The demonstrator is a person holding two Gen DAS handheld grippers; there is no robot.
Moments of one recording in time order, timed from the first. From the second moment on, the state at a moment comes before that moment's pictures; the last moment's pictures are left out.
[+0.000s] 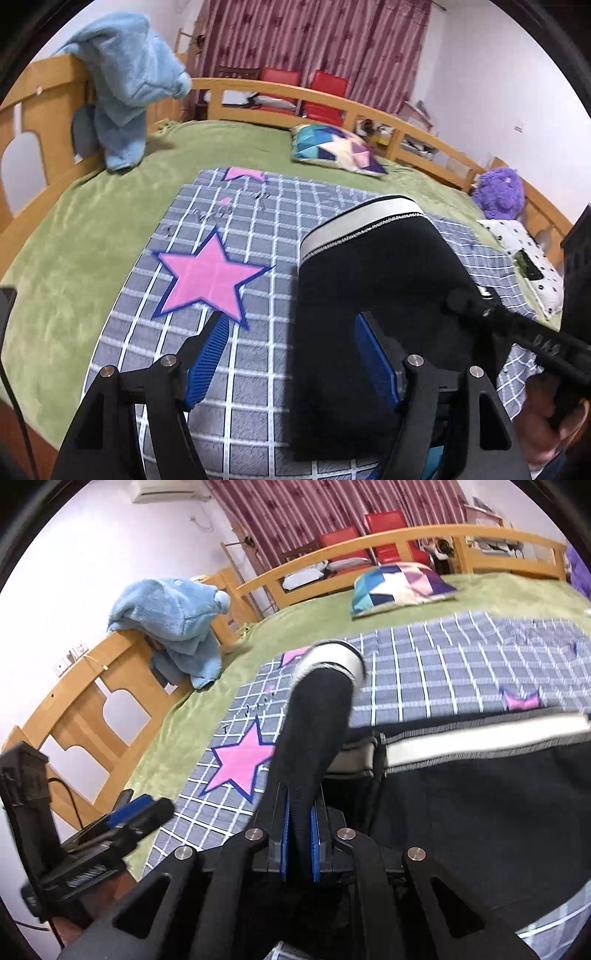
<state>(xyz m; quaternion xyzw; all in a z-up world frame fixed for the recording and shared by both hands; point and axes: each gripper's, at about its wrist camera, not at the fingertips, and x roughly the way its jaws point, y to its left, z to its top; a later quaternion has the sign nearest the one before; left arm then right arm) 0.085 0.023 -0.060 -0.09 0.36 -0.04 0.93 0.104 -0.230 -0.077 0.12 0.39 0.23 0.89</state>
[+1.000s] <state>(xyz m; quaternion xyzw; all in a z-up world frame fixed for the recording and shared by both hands) 0.136 -0.149 -0.110 -0.01 0.45 -0.28 0.85 0.135 -0.553 -0.120 0.11 0.43 0.03 0.90</state>
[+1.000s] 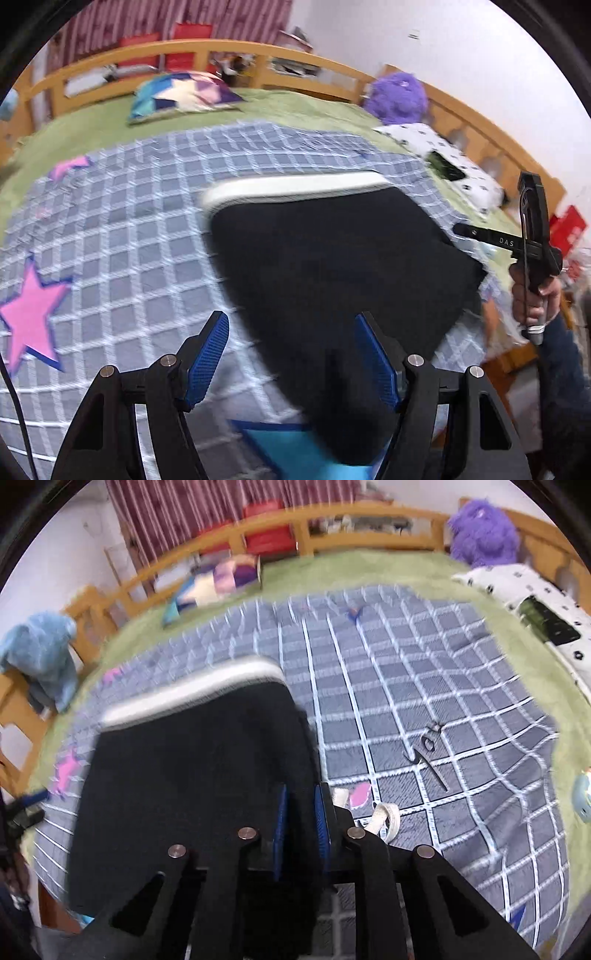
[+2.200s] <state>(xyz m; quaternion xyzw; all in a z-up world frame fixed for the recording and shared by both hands) 0.242 -0.144 -0.191 -0.19 0.50 -0.31 0.79 0.195 -0.580 -0.194 0.24 0.48 0.17 0.83</state>
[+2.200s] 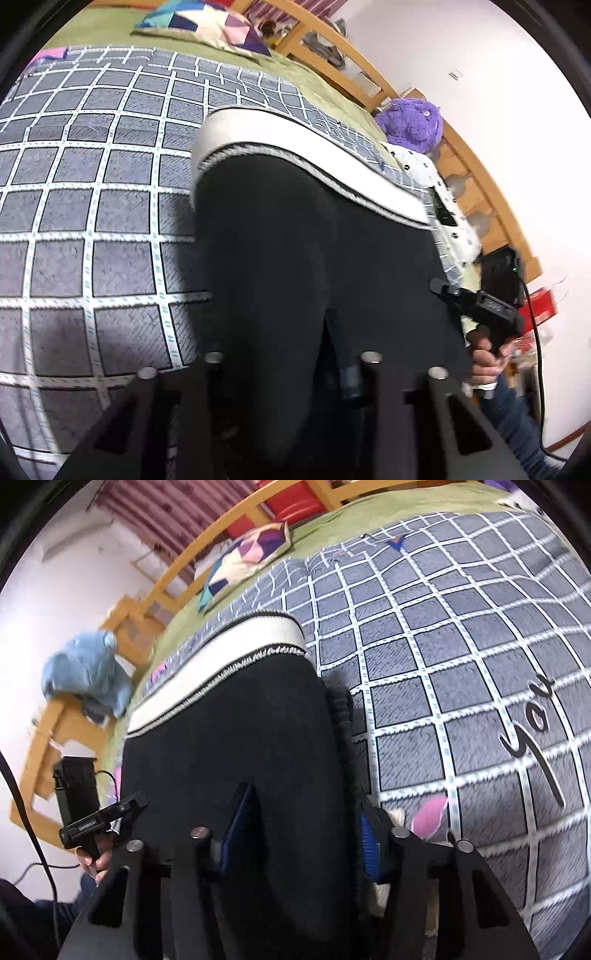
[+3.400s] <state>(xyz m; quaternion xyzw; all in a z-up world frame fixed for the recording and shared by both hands) 0.108 0.037 -0.180 -0.02 0.46 -0.16 0.87 0.144 -0.285 -0.166 0.00 0.50 0.18 0.84</state>
